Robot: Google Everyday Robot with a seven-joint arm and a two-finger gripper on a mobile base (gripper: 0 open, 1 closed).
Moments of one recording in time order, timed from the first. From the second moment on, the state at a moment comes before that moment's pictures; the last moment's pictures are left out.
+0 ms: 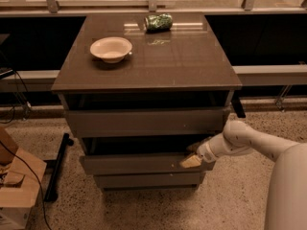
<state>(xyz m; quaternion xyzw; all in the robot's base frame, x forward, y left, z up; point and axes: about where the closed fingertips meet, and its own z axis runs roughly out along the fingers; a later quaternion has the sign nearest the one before) 0.600 -0.164 0.441 -0.46 0.82 0.25 0.23</state>
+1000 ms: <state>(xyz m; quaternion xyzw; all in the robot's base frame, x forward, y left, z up) 0.554 -0.169 0.441 -0.47 0.82 0.25 0.20</state>
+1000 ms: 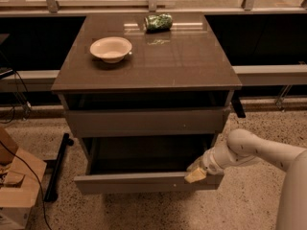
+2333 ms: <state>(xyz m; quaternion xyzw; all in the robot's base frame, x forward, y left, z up) 0.544 -0.168 0.424 -0.46 0.83 0.26 0.19</state>
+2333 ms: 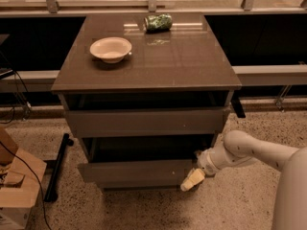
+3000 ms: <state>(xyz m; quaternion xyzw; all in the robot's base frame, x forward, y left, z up) 0.544 -0.168 0.432 -0.46 0.83 0.26 0.19</state>
